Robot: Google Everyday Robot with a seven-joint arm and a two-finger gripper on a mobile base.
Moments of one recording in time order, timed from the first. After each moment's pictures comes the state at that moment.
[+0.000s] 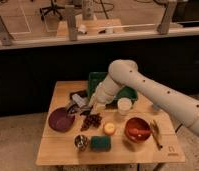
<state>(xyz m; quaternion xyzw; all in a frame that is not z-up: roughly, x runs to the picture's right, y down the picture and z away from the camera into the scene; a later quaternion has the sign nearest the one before) -0.034 0.099 0.693 -0.35 -0.29 -0.04 0.89</state>
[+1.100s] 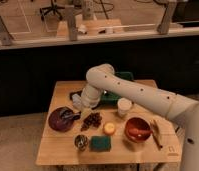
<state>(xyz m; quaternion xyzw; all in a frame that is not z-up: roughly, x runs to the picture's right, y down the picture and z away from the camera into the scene) -0.087 0.123 0.740 -0.37 -0.24 -0.05 0.90</state>
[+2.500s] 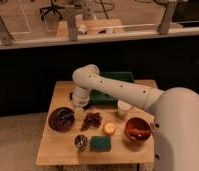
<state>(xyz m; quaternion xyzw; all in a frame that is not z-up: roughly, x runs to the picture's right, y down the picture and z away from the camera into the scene) -0.123 0.130 0.778 -0.40 -0.19 -0.05 0.90</state>
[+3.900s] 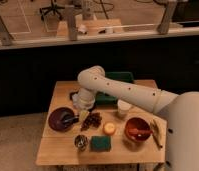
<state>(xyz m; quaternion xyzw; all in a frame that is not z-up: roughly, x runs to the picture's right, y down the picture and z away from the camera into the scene) -0.091 0.136 0.763 -0.39 -0.20 -0.08 0.90</state>
